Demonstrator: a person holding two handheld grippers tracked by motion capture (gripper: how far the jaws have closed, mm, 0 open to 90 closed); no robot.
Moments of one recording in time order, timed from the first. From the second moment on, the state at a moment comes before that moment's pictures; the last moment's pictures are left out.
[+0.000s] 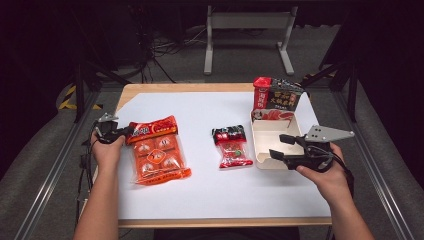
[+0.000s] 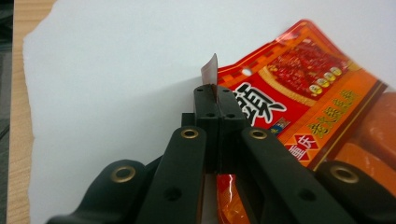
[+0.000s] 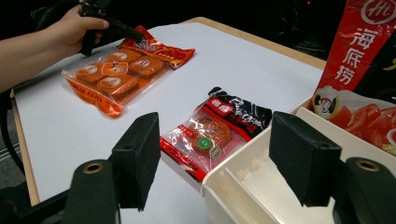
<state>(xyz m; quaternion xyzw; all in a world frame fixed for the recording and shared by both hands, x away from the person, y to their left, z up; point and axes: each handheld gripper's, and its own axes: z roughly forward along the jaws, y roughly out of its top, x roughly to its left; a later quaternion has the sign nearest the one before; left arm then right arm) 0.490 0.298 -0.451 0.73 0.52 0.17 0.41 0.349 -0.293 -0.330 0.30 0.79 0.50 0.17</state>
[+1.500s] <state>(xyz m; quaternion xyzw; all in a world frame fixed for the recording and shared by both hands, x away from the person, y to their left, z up) 0.395 0.272 -0.331 0.68 0.38 0.23 0.58 0.364 -0.256 -0.326 0.24 0.81 0.52 0.13</state>
